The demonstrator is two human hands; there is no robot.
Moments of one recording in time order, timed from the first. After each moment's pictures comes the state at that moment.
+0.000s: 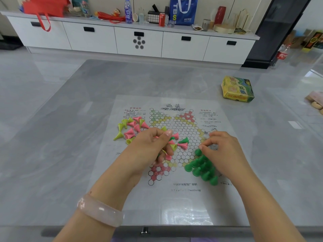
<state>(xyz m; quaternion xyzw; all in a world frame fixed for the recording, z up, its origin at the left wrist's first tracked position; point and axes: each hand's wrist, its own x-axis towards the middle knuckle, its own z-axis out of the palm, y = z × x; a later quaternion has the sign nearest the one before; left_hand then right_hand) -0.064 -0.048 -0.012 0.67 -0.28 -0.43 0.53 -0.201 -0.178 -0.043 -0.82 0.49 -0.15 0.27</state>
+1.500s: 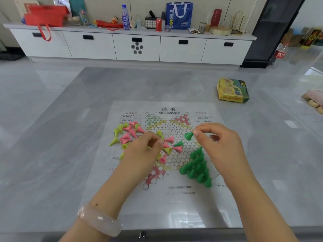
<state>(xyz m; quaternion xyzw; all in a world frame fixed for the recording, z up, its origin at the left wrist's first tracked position) -0.072 -0.056 -0.022 0.80 -0.35 -0.24 0.42 -0.204 -0.161 -0.012 -0.75 0.37 -0.34 0.42</state>
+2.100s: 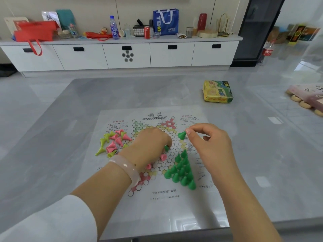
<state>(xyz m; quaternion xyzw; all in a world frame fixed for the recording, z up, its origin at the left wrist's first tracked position) -0.064 -0.143 -0.038 0.76 -0.65 -0.03 -0.04 -0.217 -0.173 -0.009 -0.70 0.42 -0.37 0.45</state>
